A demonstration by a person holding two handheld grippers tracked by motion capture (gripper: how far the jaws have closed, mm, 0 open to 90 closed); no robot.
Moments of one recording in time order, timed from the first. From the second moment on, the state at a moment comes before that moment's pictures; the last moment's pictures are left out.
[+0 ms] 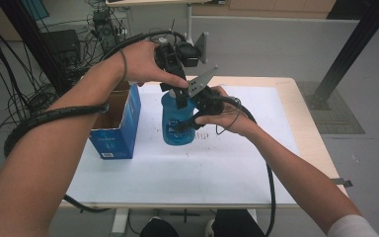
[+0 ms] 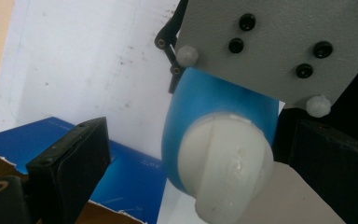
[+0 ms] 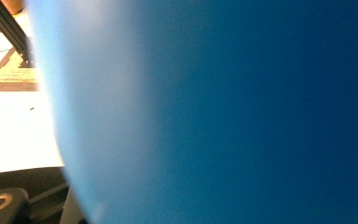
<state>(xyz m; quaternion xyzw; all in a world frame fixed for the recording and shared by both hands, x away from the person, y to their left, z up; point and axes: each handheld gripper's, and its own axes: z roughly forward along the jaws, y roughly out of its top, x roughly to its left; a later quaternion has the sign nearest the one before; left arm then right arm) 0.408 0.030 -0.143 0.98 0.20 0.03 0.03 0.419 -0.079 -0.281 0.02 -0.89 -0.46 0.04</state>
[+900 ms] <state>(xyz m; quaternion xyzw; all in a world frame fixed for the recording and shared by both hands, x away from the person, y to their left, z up) 0.402 0.026 -0.151 0.98 0.18 0.02 0.03 0.417 -0.082 -0.278 0.02 -0.88 -0.47 0.03</state>
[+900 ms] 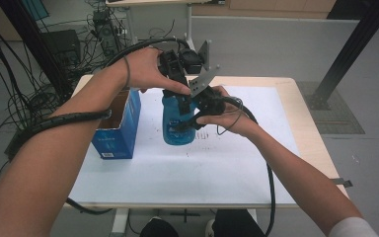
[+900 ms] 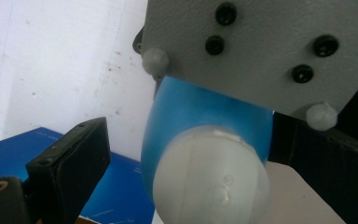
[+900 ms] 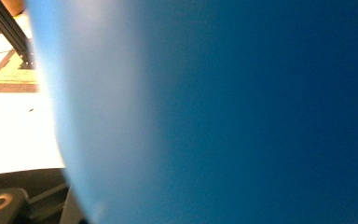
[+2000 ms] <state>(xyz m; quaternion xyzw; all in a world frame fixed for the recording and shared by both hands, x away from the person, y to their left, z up) 0.398 0.022 -0.151 0.98 0.17 0.03 0.02 0.414 -0.085 -0.274 0.02 -0.88 -0.47 0.03</state>
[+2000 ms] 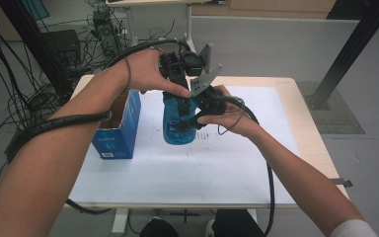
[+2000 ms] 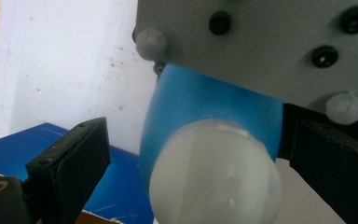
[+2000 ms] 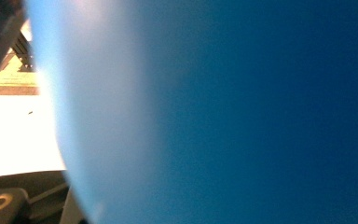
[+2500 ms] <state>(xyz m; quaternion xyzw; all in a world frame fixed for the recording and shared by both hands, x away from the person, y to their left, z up) 0.398 0.021 -0.152 0.98 0.17 0.03 0.02 0.414 -0.086 -0.274 0.02 -0.88 -0.47 0.03</state>
